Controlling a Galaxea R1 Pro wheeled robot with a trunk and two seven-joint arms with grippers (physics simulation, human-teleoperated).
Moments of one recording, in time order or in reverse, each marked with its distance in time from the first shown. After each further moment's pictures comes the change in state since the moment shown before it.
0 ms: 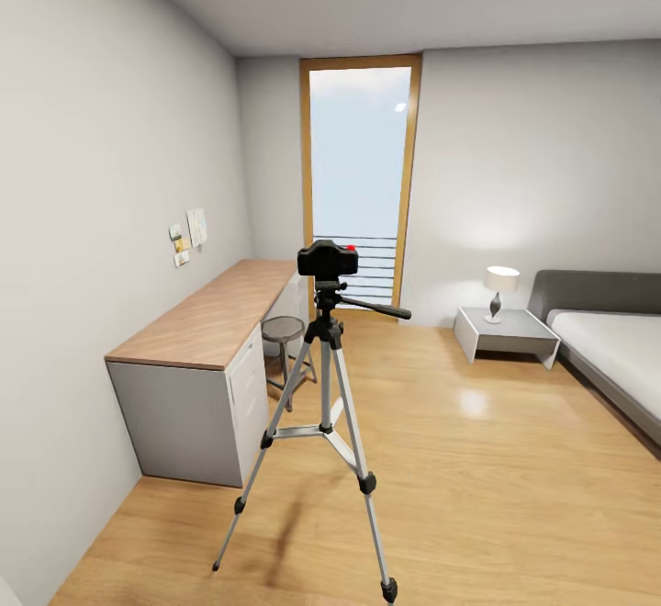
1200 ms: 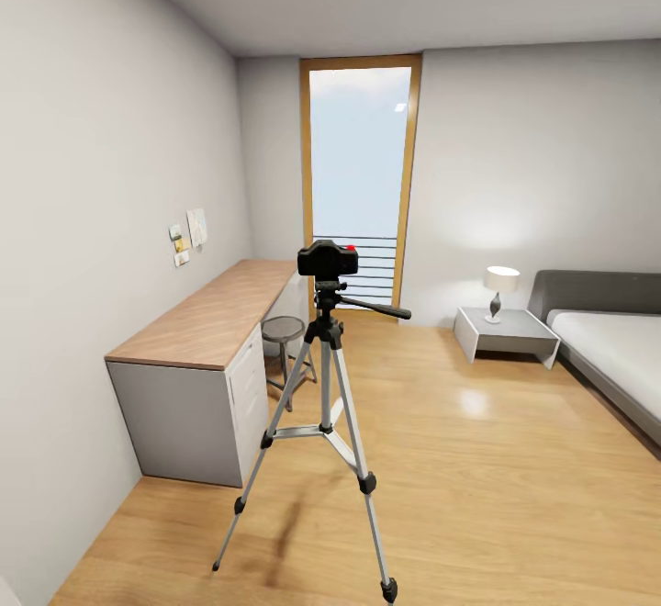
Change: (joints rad) left arm 0.000 0.003 -0.004 -0.012 -0.011 0.000 -0.001; right arm 0.045 0.063 0.001 -0.003 0.012 -0.010 -0.001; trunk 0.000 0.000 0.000
